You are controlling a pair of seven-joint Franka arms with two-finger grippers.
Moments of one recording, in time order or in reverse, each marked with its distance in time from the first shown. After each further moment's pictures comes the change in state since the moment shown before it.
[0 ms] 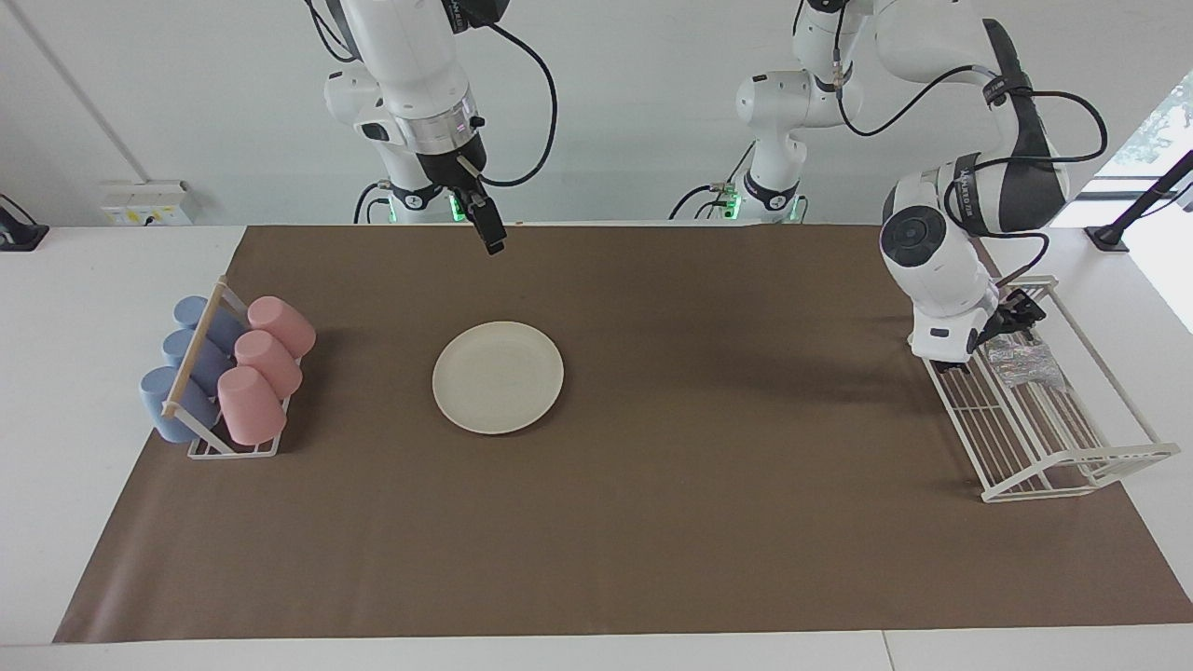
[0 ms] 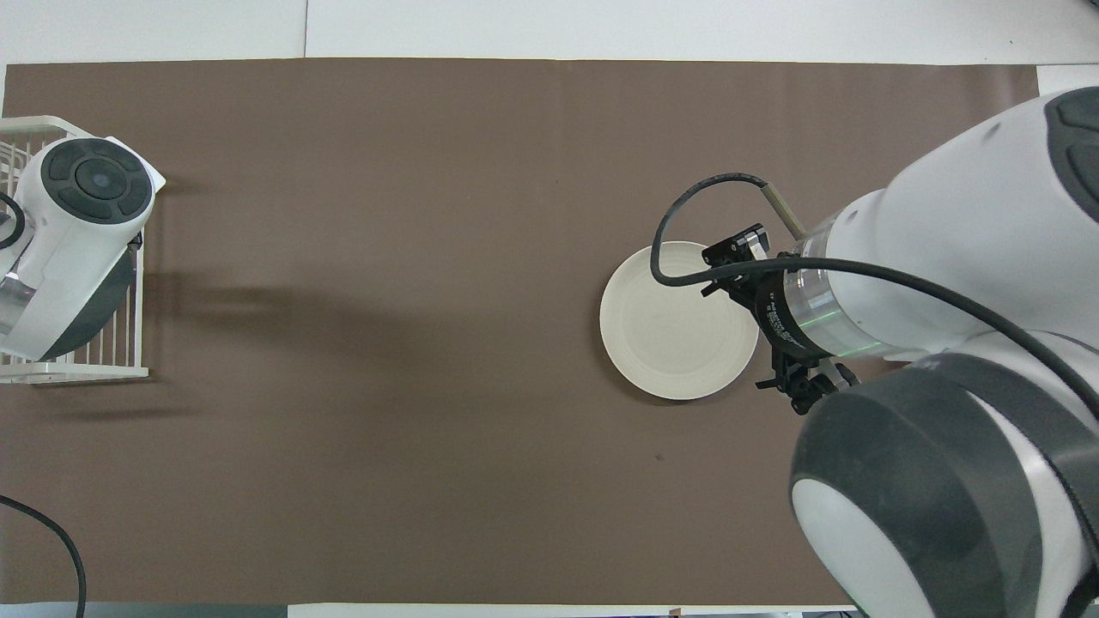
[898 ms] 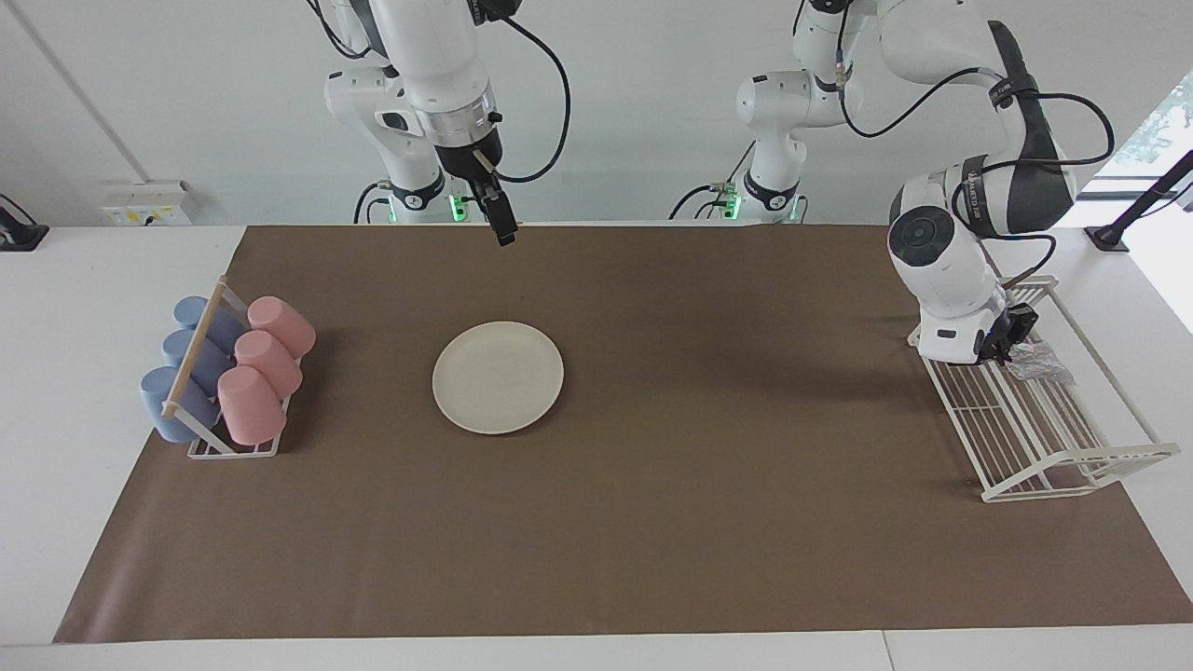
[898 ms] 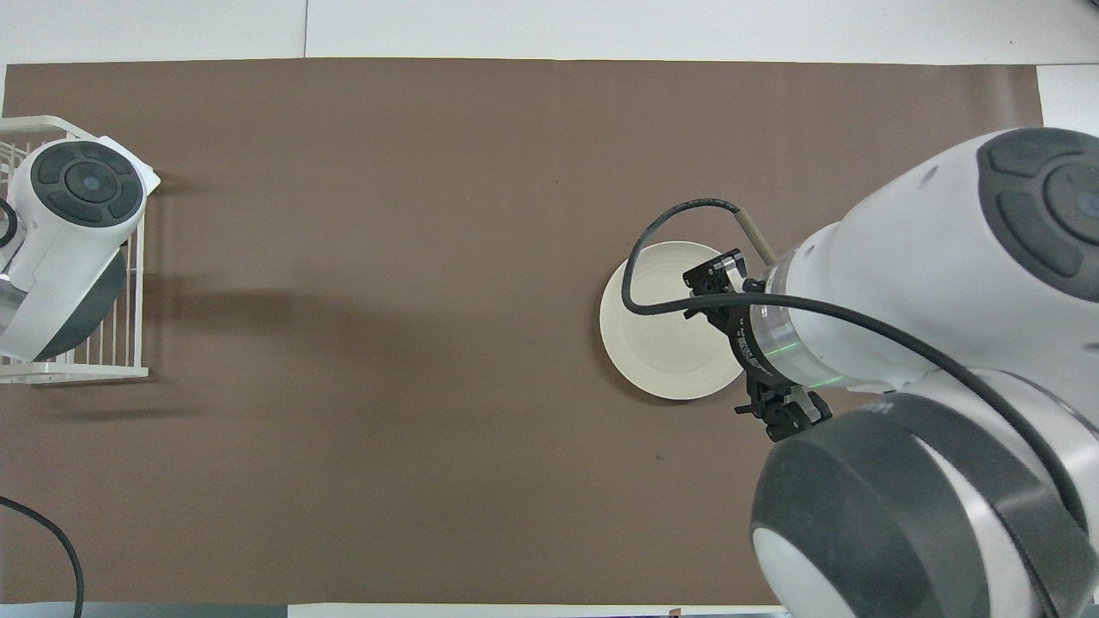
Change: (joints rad) left arm 0.011 0.000 0.000 -0.007 0.003 0.030 0.000; right arm 0.000 -0.027 0.047 -0.037 0.002 -0.006 0.084
